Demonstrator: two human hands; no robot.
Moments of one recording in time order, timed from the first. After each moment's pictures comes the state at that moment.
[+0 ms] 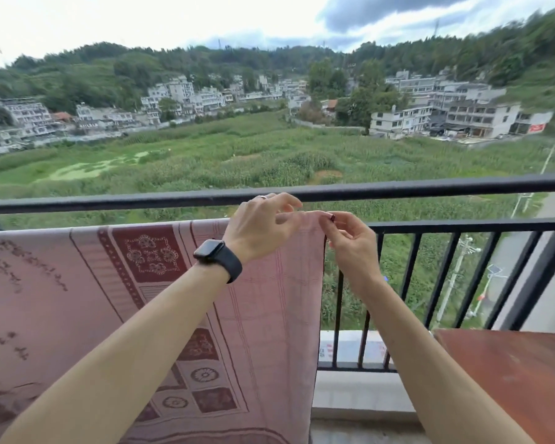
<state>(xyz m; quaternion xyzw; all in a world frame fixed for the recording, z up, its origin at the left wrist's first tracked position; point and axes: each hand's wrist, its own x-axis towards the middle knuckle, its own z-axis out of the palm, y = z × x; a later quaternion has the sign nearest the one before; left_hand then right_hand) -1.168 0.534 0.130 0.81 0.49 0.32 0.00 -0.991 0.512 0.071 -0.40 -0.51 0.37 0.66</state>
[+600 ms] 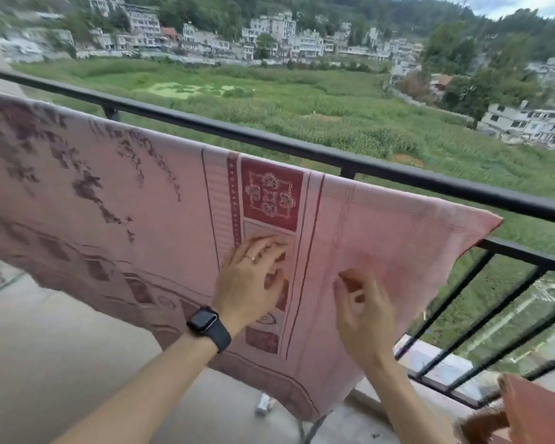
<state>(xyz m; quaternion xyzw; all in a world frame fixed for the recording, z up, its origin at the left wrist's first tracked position) -1.309 0.474 -0.047 0.68 0.63 0.35 -0.10 -1.097 0.484 -0.045 -0.47 -0.69 0.16 0.52</state>
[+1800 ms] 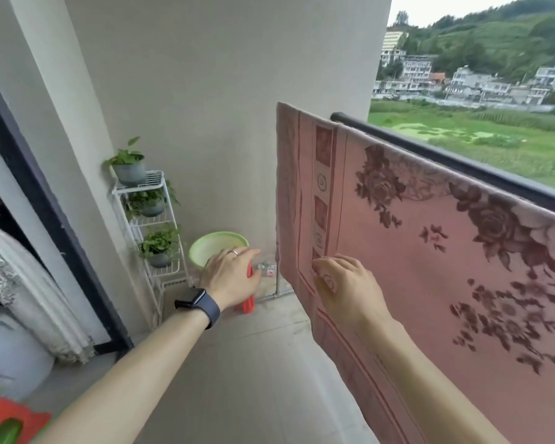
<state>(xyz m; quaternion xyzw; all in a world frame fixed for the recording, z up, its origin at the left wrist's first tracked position) -2.044 0.302 -0.068 0.29 0.94 0.13 -0.08 -1.906 0.504 -0.070 -0.07 -0.95 0.16 0.25</state>
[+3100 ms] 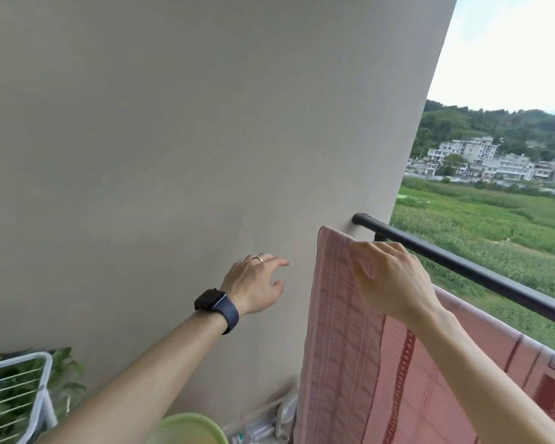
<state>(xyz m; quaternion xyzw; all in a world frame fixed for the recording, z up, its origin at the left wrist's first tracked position) -2.539 0.382 0.040 0.44 0.86 0.23 -0.09 -2.350 0.554 0.100 -0.19 -0.94 -0.03 0.29</state>
